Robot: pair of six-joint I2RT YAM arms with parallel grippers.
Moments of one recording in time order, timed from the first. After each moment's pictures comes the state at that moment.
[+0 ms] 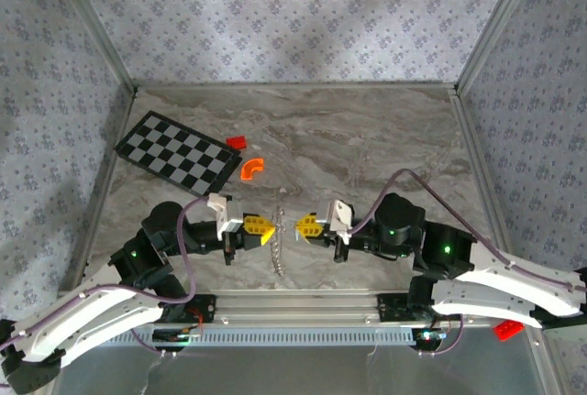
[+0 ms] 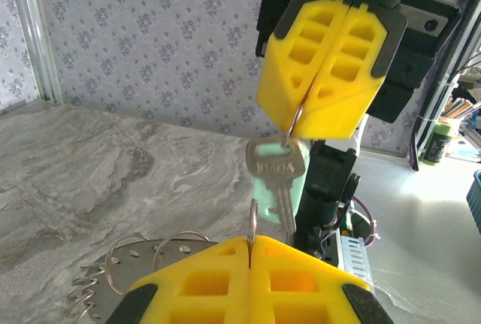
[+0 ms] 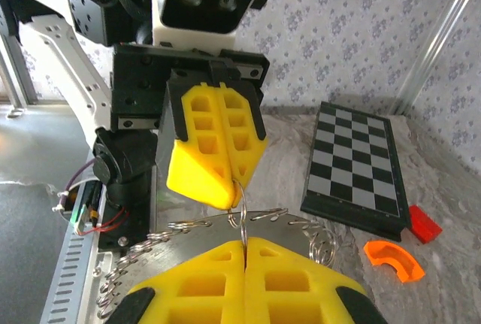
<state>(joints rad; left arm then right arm) -0.94 0.54 0.58 -0.10 0.49 -0.10 1.23 0.77 0.87 -0.29 -0.10 -0.19</state>
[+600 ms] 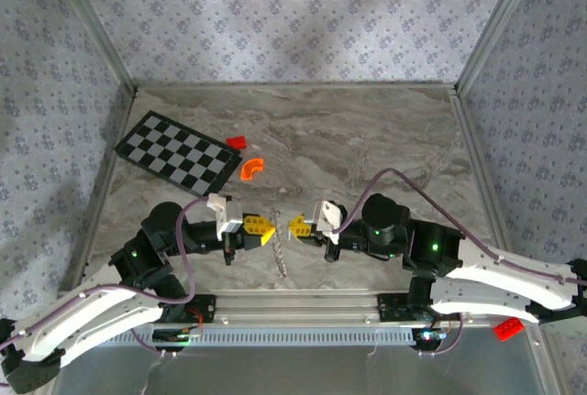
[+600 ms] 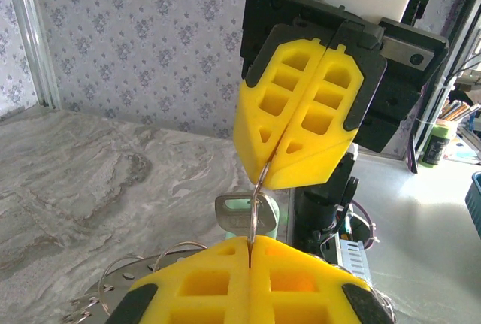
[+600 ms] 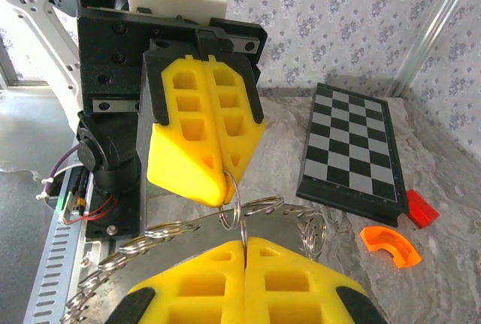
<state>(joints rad) -0.94 0.55 0.58 -0.08 0.49 -0.10 1.26 0.83 0.88 -0.29 -0.04 -0.19</state>
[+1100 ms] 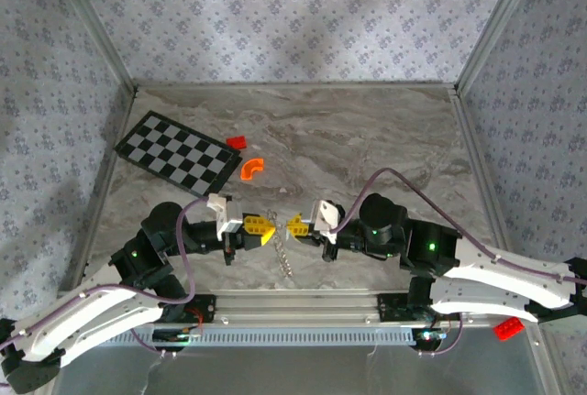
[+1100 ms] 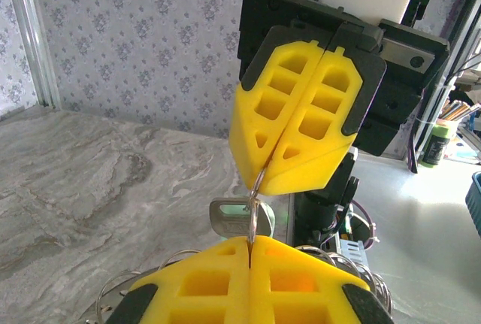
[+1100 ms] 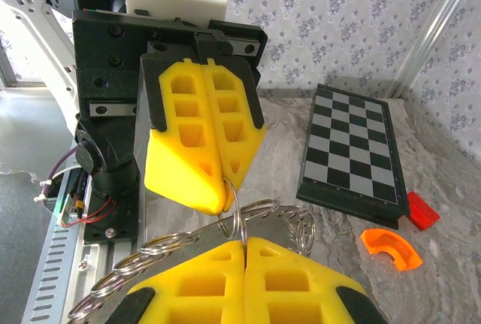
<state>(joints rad) -0.94 0.55 0.58 -0.08 0.49 -0.10 1.26 0.84 0.88 -0.27 -0.04 -0.19</state>
